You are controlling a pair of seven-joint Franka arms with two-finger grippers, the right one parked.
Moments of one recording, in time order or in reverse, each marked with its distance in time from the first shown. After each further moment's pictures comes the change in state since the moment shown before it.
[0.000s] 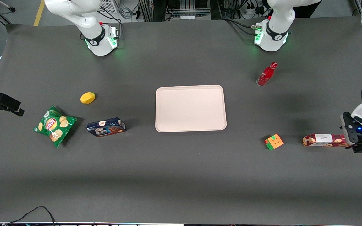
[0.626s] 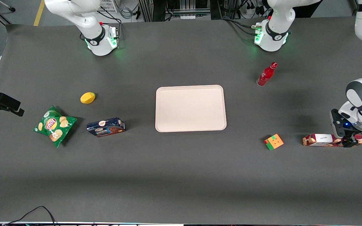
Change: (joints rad) arm 0.012 0.000 0.001 -0.173 -0.003 0.213 0.013
